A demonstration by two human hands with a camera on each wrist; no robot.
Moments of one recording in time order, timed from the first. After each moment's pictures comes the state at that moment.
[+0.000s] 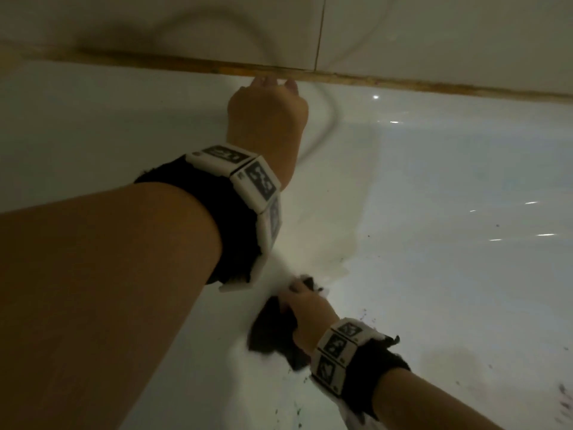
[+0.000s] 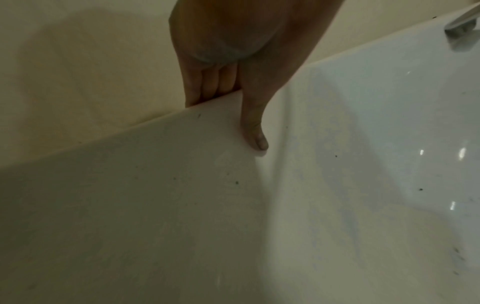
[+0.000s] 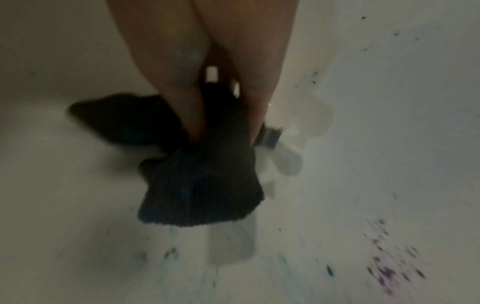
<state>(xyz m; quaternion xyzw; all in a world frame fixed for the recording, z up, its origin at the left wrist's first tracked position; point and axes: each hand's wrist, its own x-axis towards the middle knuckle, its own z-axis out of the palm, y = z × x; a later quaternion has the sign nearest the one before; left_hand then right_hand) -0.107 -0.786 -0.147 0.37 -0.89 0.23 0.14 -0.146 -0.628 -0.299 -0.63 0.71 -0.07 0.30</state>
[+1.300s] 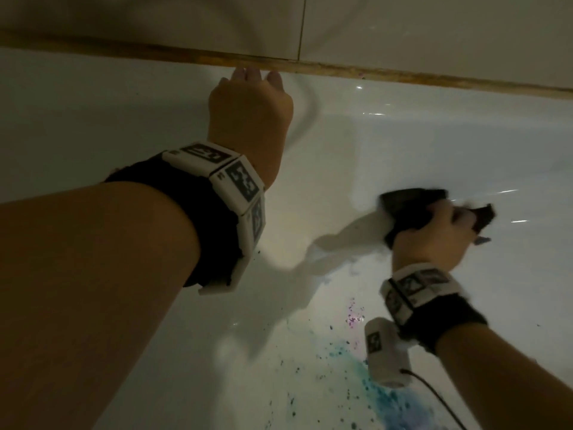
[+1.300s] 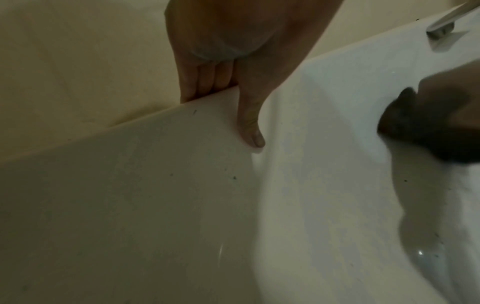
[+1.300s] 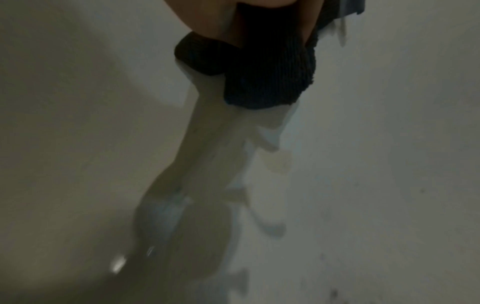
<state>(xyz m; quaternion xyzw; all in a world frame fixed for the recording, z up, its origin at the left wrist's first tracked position) -0.105 -0.786 -0.152 0.38 -0.89 0.22 0.10 -0.261 -0.625 -0.246 -0.18 0.93 -0.31 -0.08</state>
